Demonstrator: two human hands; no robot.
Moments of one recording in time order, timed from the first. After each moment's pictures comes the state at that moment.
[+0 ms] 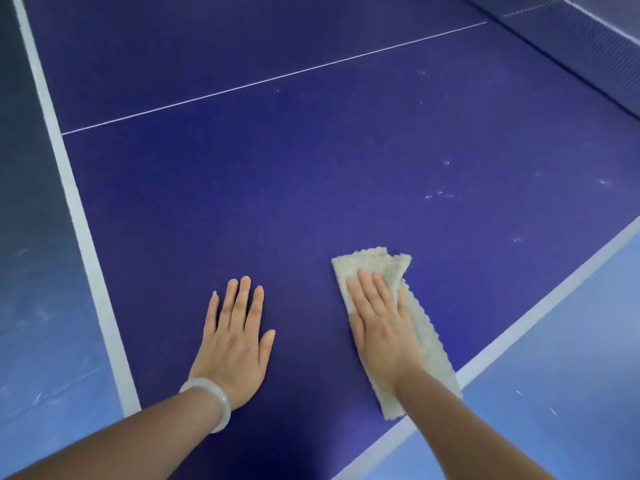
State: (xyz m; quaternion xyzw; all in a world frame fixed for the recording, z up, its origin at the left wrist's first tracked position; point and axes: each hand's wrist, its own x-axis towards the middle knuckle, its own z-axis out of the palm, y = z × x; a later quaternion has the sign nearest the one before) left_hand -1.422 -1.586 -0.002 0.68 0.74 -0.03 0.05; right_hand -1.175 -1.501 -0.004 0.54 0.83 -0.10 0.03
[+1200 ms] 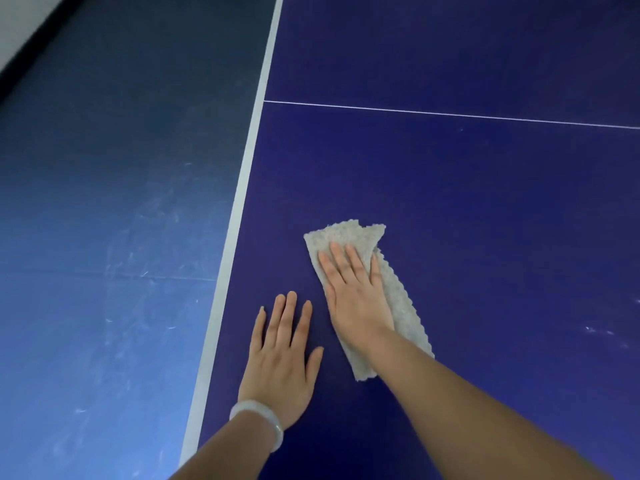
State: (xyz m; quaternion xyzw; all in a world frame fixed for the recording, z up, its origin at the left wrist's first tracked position) left_hand -1.411 -1.606 -0.001 0.44 0.89 0.01 0.10; right_hand -1.375 -1.430 -0.007 0.24 0.97 -0.05 0.07
